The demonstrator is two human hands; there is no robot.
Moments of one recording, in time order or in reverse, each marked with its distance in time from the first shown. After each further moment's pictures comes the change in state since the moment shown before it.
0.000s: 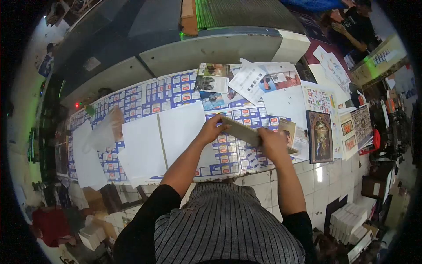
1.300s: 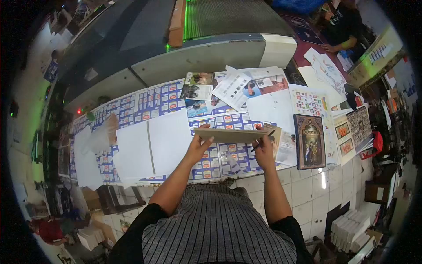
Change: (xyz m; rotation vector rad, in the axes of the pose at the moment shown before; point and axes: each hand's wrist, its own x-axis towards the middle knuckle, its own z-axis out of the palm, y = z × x) left_hand -0.042 0.034 0.070 -0.269 0.221 0.081; right_hand -0.030 0.087 0.072 1.220 0.410 0.079
